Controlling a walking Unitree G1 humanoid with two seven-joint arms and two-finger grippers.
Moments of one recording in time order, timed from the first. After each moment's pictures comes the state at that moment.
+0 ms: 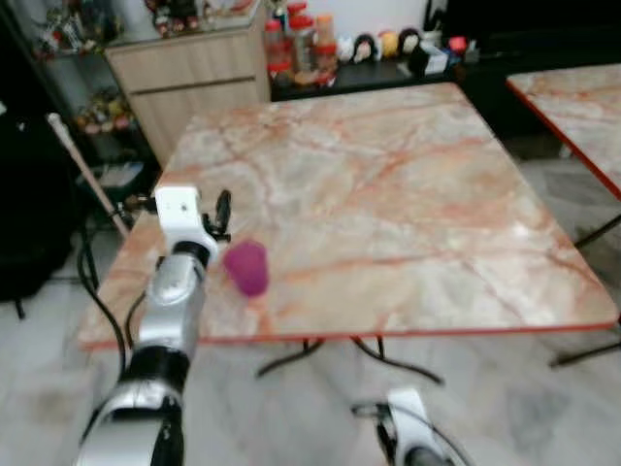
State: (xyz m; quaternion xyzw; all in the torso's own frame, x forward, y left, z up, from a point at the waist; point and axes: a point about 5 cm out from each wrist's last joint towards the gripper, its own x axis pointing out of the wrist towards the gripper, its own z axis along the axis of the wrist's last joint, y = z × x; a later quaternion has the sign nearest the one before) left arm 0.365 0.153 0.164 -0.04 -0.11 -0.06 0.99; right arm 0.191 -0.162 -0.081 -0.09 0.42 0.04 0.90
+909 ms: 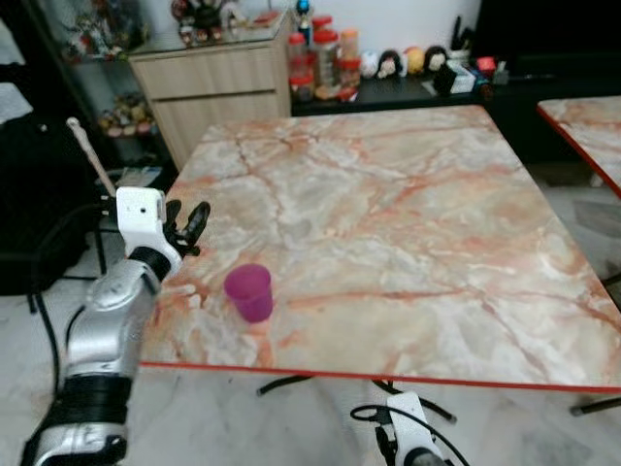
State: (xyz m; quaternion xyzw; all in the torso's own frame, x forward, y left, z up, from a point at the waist) left arm 0.329 0.208 0.178 0.00 -0.02 -0.13 0.99; right arm 0.190 -0.150 -0.082 -0.09 0.42 0.05 0.90
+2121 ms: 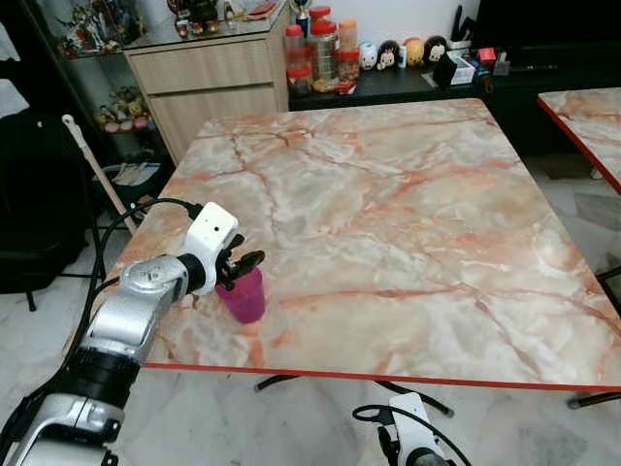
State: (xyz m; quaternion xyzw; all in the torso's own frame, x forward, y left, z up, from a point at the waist) left arm 0.343 0.162 0.166 0.16 0.09 -0.33 0.92; right arm 0.189 -0.146 -0.083 -0.09 0.42 0.06 0.90
